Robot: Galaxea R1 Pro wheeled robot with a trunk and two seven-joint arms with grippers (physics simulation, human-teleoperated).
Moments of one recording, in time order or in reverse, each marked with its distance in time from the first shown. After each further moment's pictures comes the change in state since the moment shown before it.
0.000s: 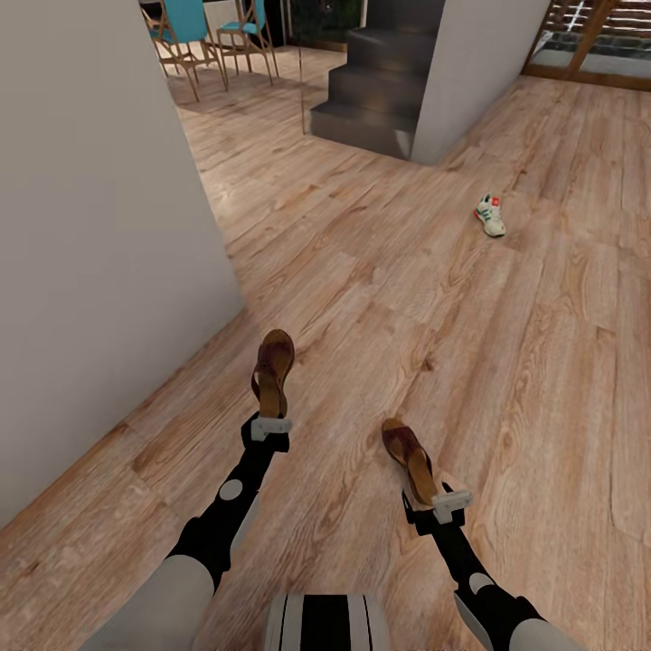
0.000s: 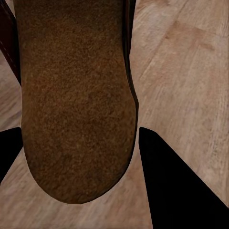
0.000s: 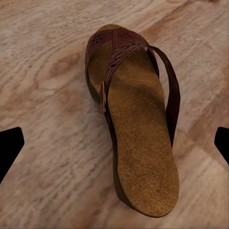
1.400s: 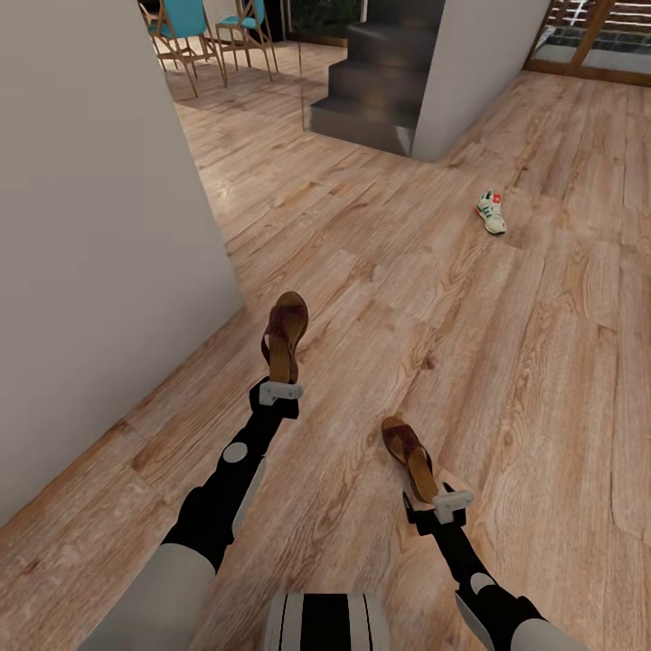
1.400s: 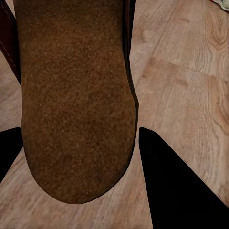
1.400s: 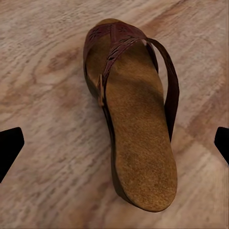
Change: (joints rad) left arm 0.000 0.000 -0.124 -0.311 0.035 0.239 -0.002; right arm 0.000 -0.004 0.000 0.000 0.000 0.000 0.000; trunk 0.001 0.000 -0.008
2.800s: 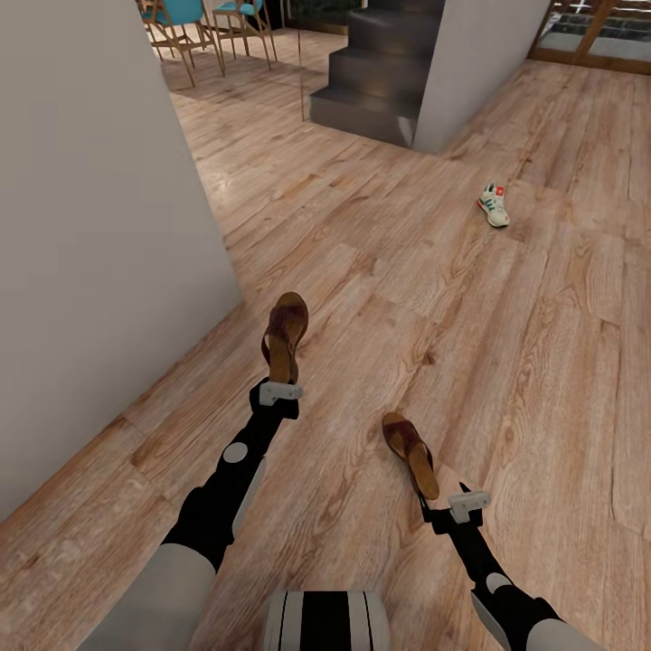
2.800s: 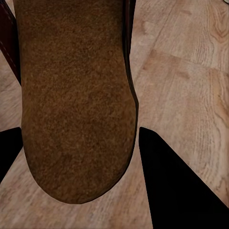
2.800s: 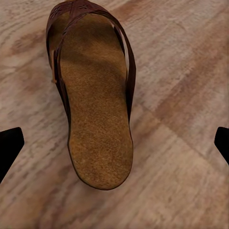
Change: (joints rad) left arm 0.000 0.000 -0.001 0.002 0.000 0.000 0.000; right arm 0.000 -0.048 -0.001 0.000 -0.029 0.000 -0.006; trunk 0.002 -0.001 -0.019
